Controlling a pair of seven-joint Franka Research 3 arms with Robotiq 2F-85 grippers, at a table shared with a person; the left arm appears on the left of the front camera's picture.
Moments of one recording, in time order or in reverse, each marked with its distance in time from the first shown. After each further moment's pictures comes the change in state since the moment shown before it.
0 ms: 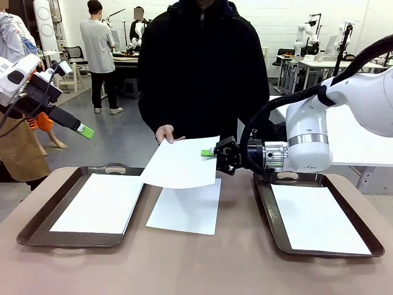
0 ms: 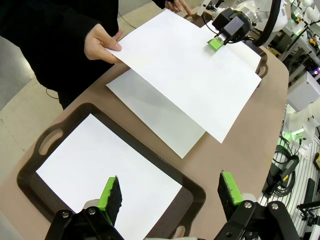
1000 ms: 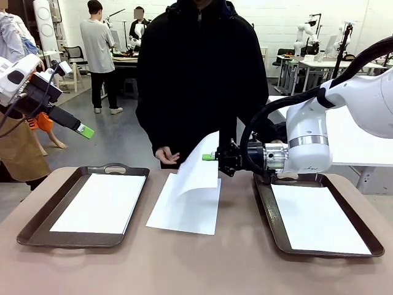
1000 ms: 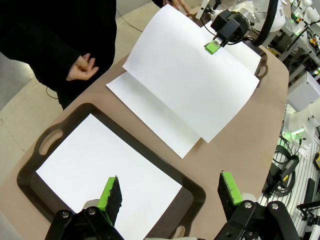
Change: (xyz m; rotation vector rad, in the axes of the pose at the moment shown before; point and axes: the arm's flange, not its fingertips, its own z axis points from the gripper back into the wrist) left arm 0.000 0.000 0.000 0.000 0.000 0.000; right arm 0.002 -0.007 0.003 -0.002 0.010 -0.065
